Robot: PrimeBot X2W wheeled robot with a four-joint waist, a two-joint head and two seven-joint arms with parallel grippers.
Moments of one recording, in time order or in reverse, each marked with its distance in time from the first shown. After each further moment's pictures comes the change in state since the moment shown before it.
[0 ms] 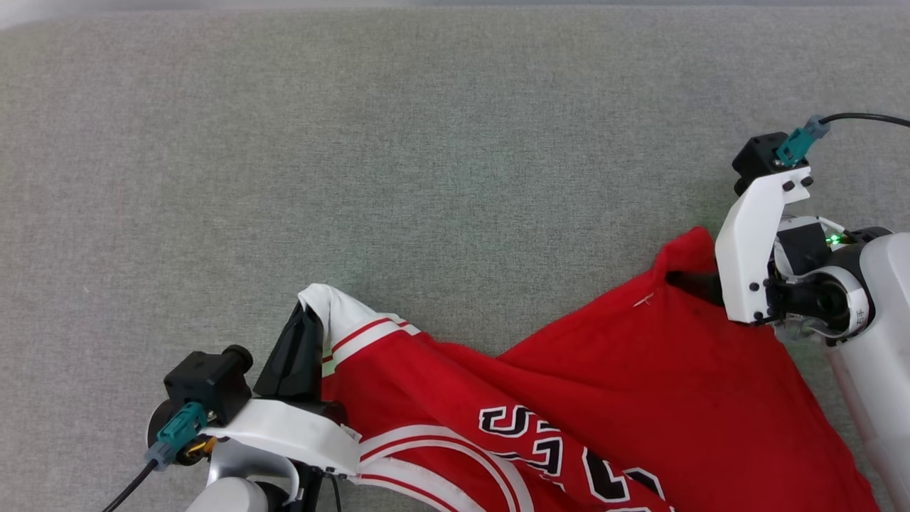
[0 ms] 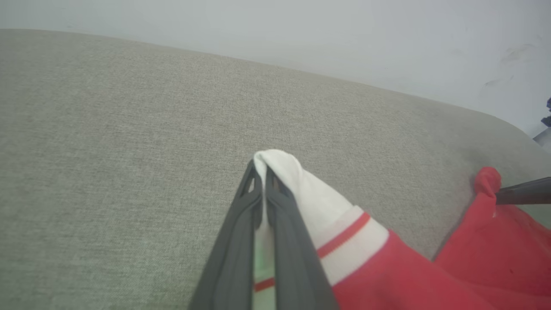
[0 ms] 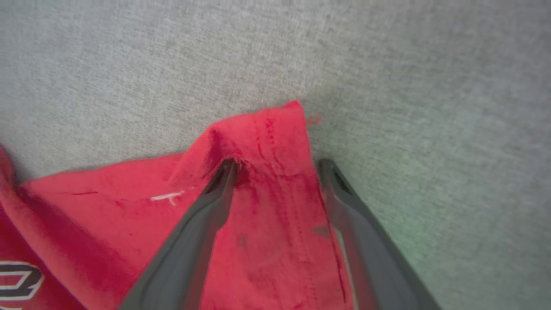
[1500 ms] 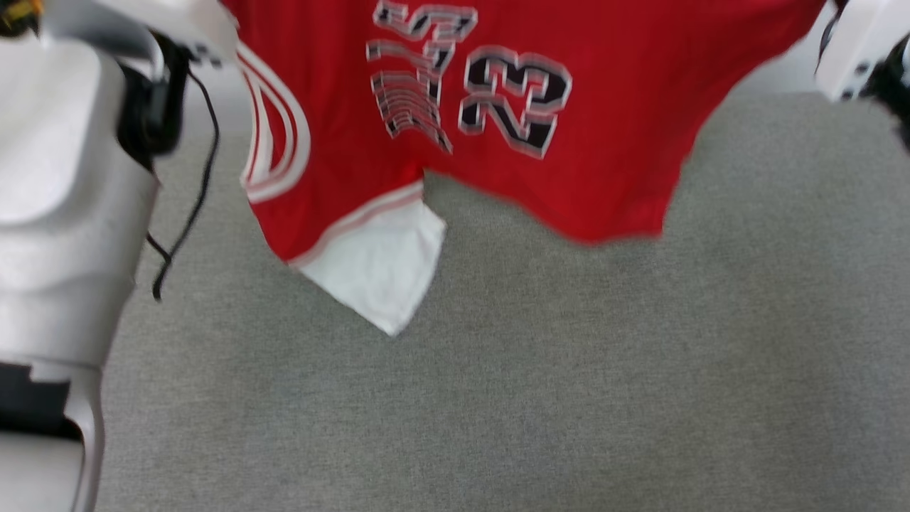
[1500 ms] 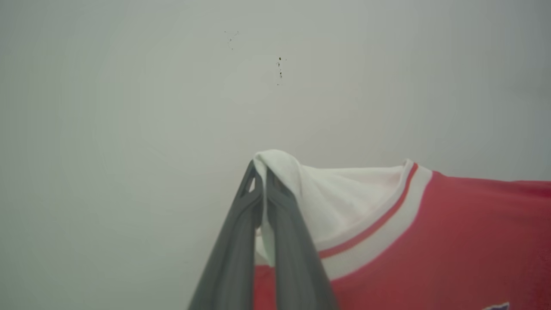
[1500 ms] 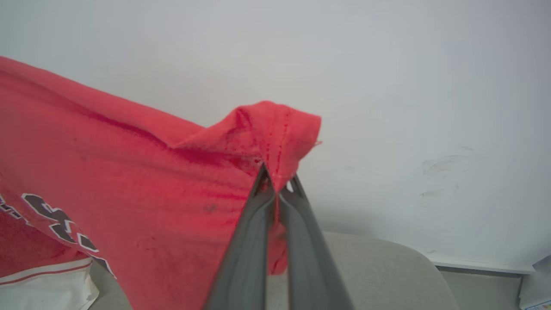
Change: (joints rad) left arm -0.984 -0.007 0.032 0.765 0.046 -0.293 -0.018; right arm -0.383 -0.014 -0.084 0.233 -0.195 0.001 -0.687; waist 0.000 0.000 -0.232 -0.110
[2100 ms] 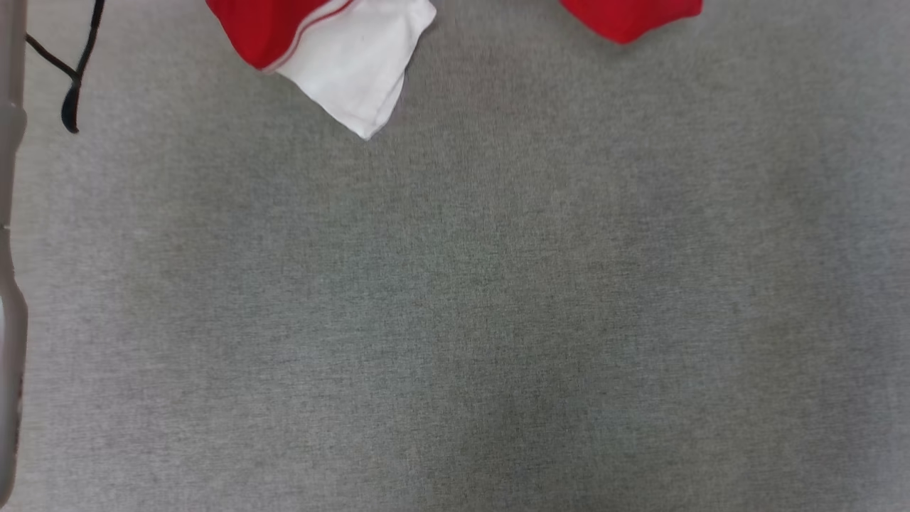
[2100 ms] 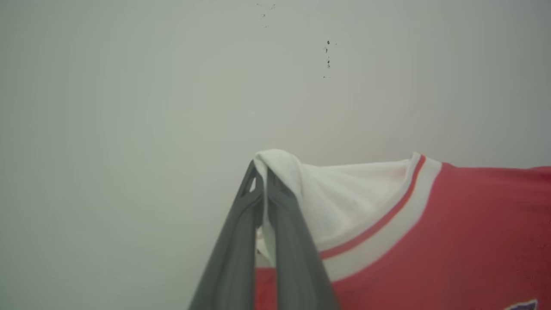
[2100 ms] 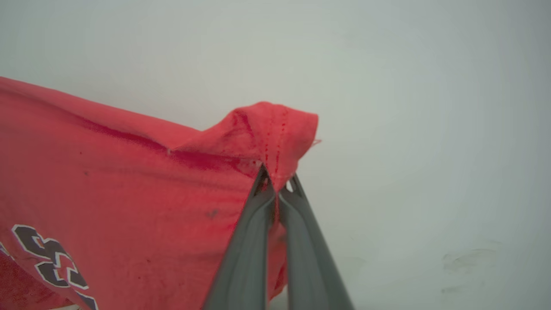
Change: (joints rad) left arm -0.400 -0.002 0.043 0.166 0.056 -0.036 -0.069; right arm -0.414 0.028 -0.015 0.134 -0.087 0.000 -0.224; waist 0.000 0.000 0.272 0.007
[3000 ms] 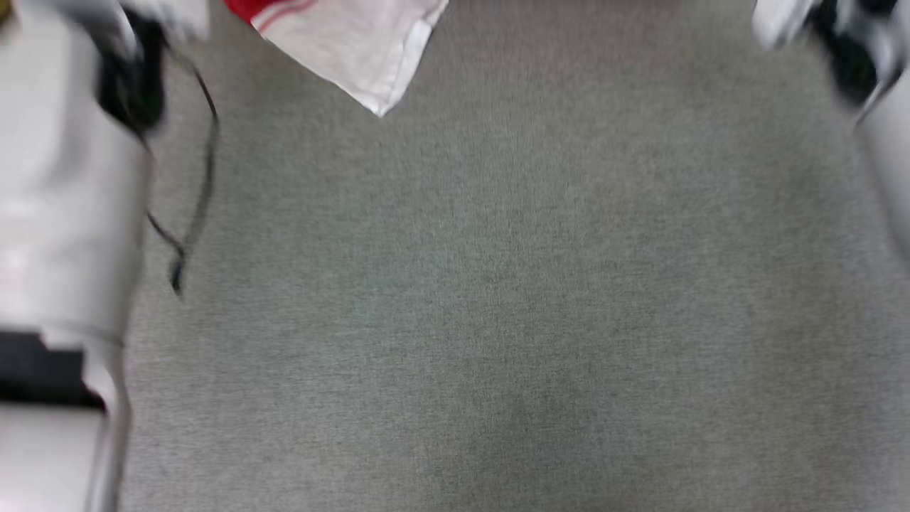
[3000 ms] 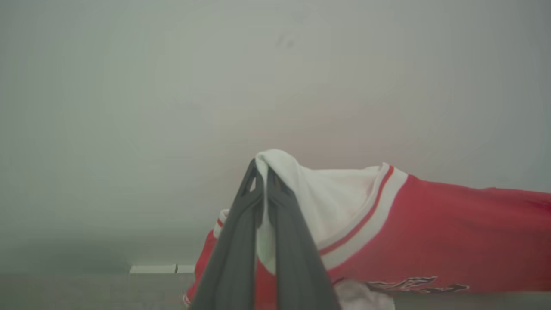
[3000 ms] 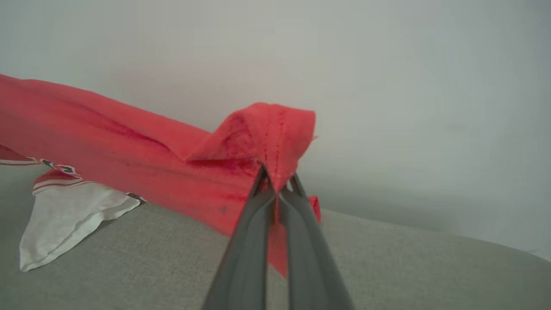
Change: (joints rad) left arm 0.259 -0.078 0.109 0.122 -0.033 -0.077 -0.004; right arm 0.113 0.057 0.280 0.259 0.207 0.000 -0.146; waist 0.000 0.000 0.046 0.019
